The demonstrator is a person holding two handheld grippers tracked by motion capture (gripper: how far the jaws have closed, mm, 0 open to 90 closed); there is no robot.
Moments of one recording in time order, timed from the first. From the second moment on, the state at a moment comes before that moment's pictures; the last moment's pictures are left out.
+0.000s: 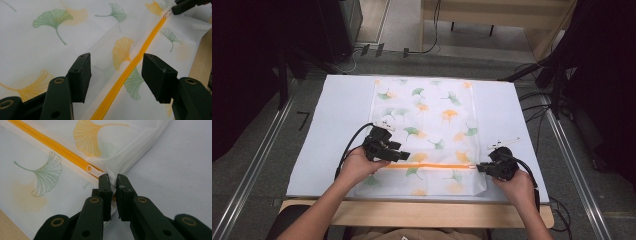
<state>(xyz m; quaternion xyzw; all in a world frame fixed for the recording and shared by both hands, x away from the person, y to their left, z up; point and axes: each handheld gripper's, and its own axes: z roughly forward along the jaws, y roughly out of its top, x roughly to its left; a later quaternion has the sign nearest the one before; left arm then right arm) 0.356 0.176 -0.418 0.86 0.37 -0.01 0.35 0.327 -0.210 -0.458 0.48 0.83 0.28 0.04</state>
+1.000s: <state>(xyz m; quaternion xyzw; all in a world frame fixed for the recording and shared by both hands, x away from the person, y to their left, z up) 0.347 0.100 -0.425 0.88 0.30 -0.04 0.36 0.322 -0.213 -0.432 0.45 0.82 0.34 0.05</state>
